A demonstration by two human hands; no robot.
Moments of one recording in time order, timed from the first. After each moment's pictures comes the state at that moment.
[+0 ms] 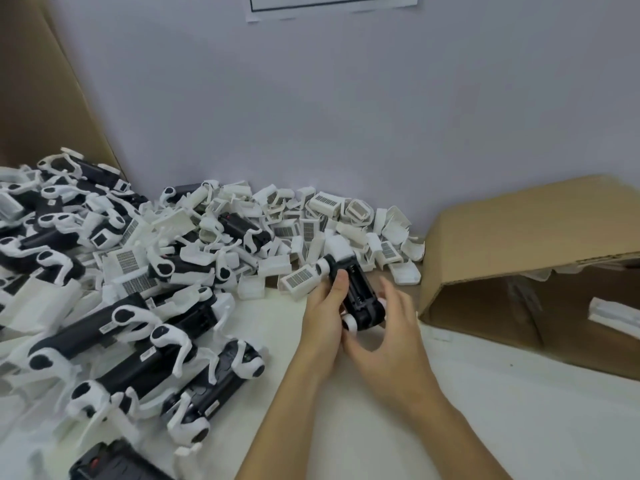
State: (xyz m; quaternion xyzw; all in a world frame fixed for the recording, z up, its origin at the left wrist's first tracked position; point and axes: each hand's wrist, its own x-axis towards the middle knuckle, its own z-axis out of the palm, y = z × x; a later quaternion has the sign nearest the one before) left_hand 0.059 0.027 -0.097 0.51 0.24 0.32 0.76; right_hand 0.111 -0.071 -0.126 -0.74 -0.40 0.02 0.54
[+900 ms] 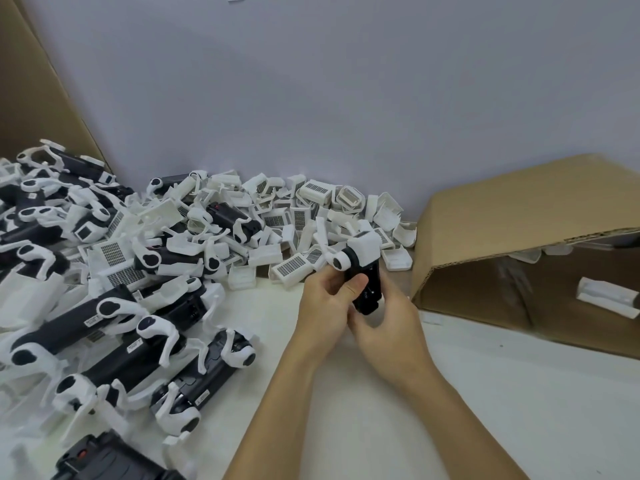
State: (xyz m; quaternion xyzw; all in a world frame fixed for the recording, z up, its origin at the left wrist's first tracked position) left_hand 0.063 0.027 -0.105 0.65 0.15 0.35 0.66; right_hand 0.116 -0.073 -0.119 -0.71 -0.39 0.03 0.58
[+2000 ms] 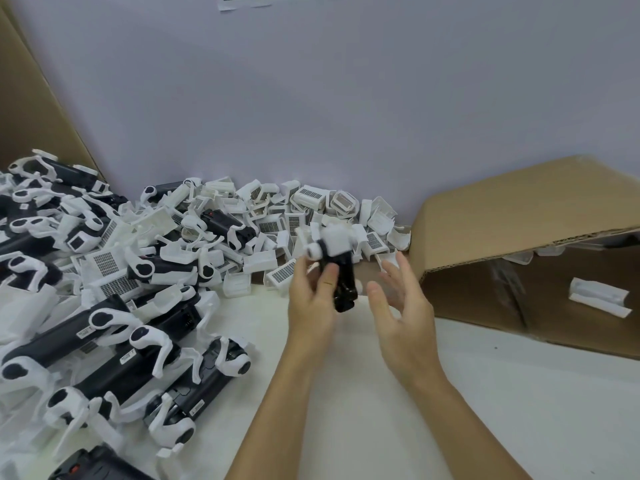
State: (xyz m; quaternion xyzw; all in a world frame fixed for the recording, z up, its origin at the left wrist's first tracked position) left_hand 0.065 0.025 -0.103 0.60 0.21 0.43 0.64; right_hand 0.124 -0.078 -0.118 -0.66 -0.31 0.02 0.69
